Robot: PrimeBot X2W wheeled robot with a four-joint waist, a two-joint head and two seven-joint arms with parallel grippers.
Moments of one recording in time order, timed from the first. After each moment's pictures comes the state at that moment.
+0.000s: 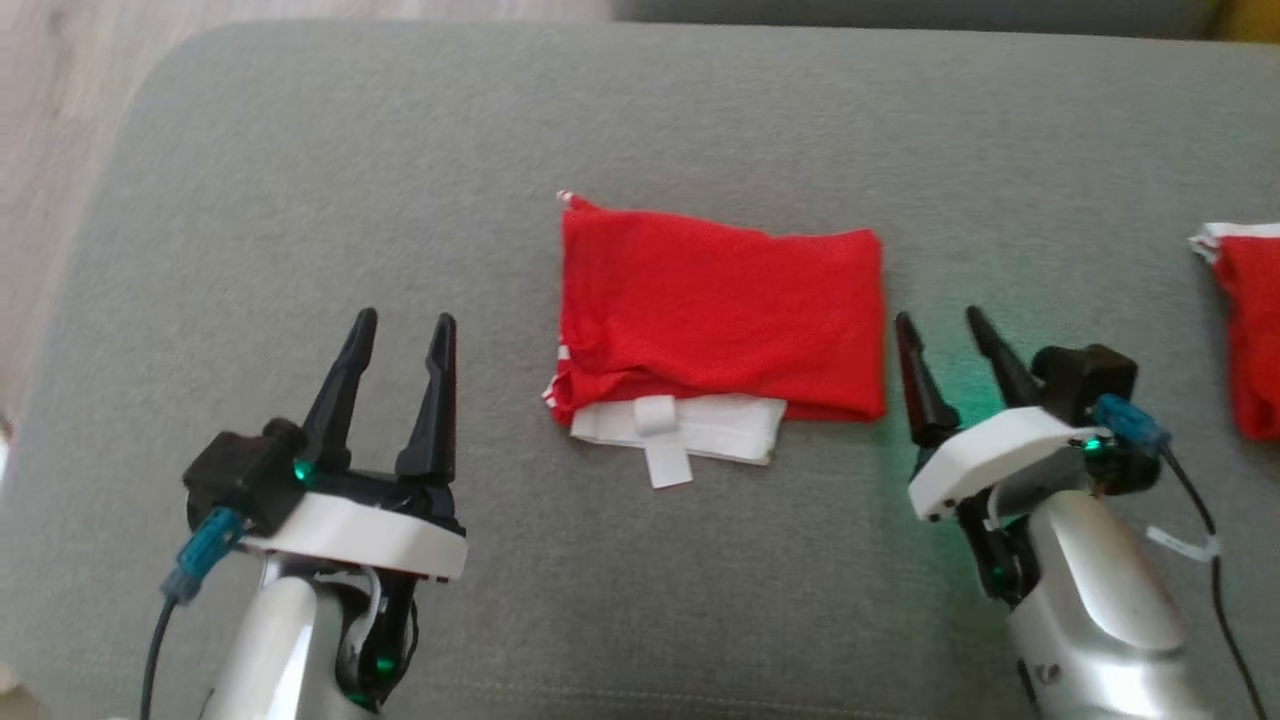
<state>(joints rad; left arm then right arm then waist) -0.13 0.04 -0.17 0.12 -0.27 -0.11 -0.26 -0.37 -0.06 0.11 0.59 0.20 0.13 -0.14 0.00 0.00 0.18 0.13</state>
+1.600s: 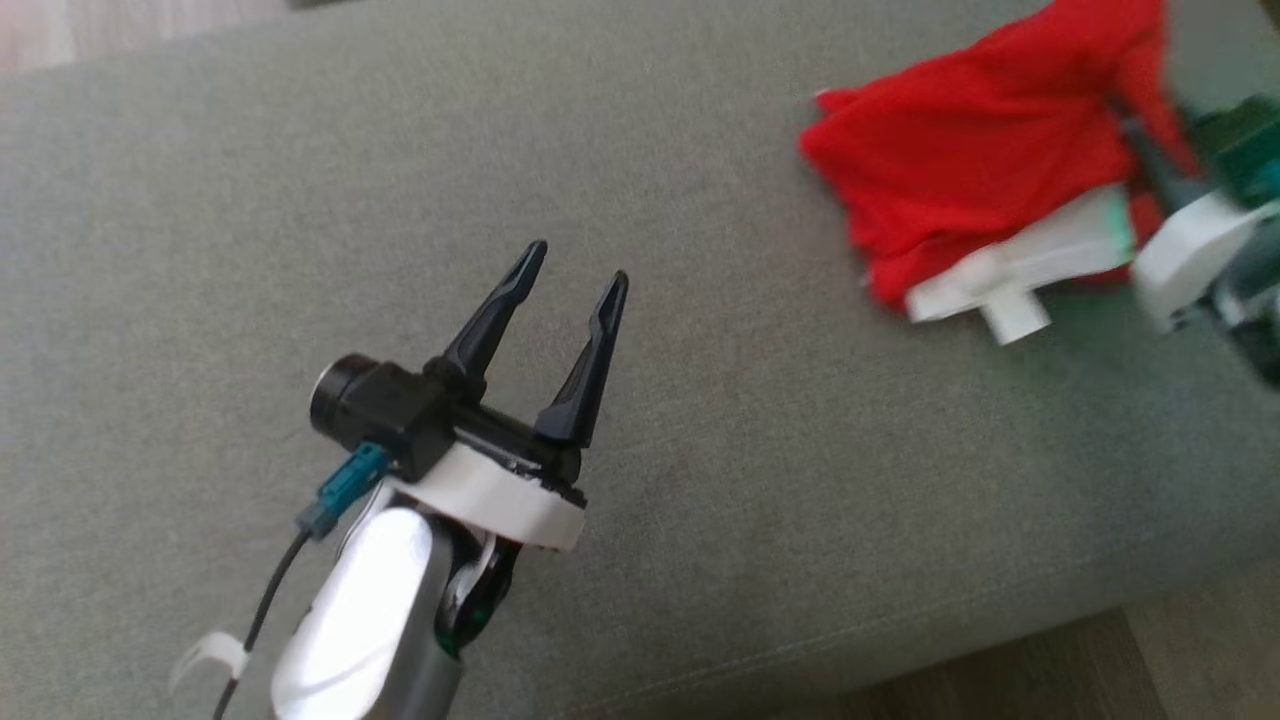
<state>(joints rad) -0.29 0.04 -0.42 0.12 -0.22 -0.12 -0.26 -0.73 -0.55 0.48 0.57 0.11 0.13 -0.04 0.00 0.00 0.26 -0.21</state>
